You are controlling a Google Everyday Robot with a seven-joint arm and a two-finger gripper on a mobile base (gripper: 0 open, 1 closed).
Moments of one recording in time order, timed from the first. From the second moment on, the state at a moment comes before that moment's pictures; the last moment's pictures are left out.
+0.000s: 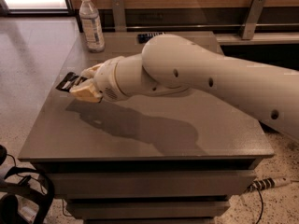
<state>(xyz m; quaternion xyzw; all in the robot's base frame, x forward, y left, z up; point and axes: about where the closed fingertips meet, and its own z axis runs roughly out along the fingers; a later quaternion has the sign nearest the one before) 0.527 0.164 0.888 -0.53 0.66 0.26 0.46</state>
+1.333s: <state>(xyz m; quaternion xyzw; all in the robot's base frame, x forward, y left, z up) 0.636 0.117 0.918 -0.56 0.66 0.25 0.43</state>
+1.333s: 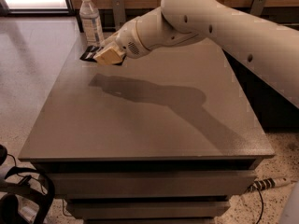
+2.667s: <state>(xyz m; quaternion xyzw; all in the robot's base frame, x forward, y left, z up) 0.704 0.136 0.878 -0.55 0.69 0.25 0.40</state>
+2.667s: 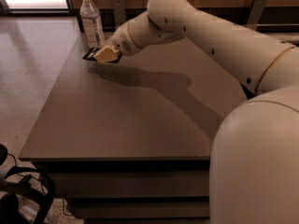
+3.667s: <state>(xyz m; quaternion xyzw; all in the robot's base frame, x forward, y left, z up) 0.753 0.121 0.829 -0.51 0.76 0.20 0.35</state>
